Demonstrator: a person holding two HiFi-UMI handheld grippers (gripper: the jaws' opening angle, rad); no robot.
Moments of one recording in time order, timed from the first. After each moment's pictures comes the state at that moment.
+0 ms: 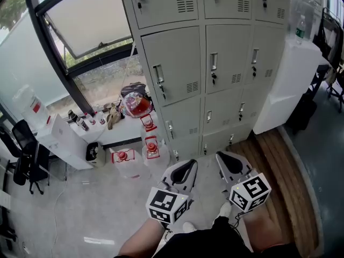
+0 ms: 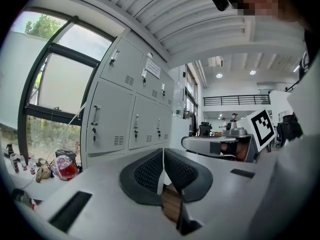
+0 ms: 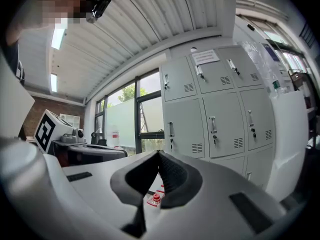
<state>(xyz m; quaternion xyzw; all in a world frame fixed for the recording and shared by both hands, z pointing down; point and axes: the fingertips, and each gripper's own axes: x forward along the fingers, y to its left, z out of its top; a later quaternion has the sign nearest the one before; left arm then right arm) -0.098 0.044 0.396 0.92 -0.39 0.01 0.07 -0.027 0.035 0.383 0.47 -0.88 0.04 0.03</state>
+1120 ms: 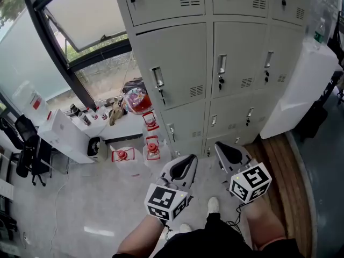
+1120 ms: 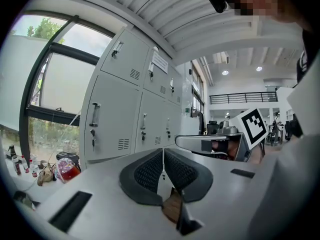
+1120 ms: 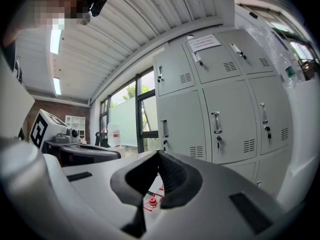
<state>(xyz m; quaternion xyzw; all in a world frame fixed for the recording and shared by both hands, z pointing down) -0.080 -0.047 0.396 0.90 -0.43 0.02 0.07 -0.012 -0.078 0.384 0.43 -0.90 0.05 0.03</state>
